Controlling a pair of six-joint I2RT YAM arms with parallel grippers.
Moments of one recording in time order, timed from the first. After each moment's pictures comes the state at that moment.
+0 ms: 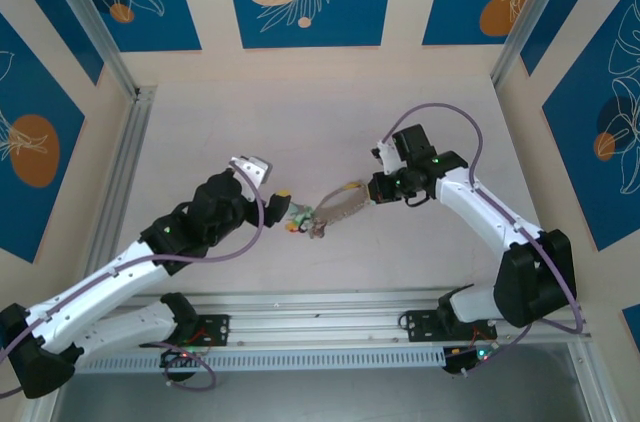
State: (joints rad) left arm -0.83 0.90 0.82 -0.39 -0.27 -0.12; right arm 0.36 1.36 1.02 -0.78 -0.33 0.17
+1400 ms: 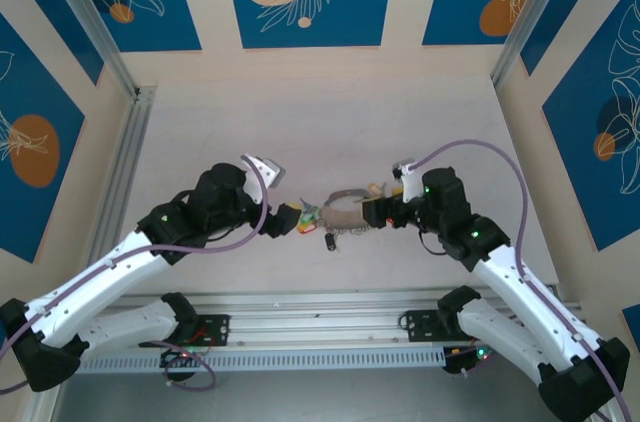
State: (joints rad) left arm -0.82 0.96 0.96 -0.61 0.01 -0.14; right arm 0.48 0.78 0.64 -0.48 -0.23 0.27
